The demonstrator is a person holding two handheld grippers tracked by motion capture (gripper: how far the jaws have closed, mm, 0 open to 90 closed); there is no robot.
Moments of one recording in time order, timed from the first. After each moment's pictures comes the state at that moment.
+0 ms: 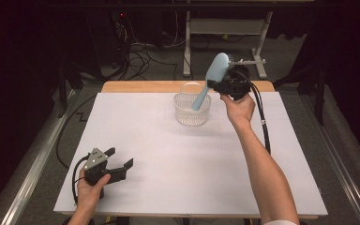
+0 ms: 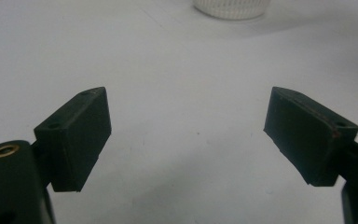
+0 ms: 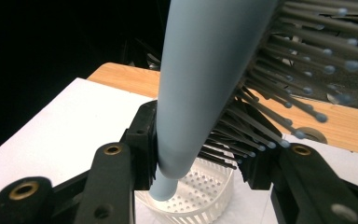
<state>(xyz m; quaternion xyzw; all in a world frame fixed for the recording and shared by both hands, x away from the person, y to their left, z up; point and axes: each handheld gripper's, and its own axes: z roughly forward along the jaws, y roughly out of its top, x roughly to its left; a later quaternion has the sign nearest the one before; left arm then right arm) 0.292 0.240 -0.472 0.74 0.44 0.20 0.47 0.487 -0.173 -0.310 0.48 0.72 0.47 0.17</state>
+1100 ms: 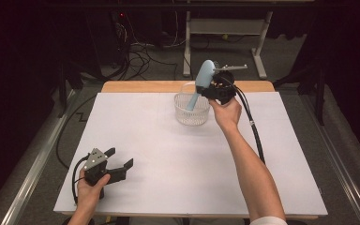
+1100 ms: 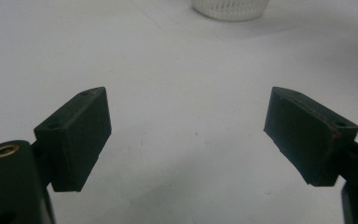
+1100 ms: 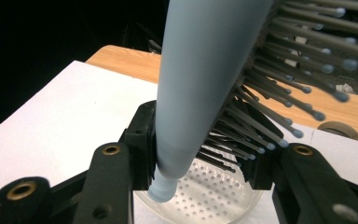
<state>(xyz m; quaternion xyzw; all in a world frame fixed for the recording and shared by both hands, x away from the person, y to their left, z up) 0.292 0.241 -0.473 0.73 0.44 0.20 0.47 0.498 -0.142 -0.337 0.47 0.74 0.45 0.17</state>
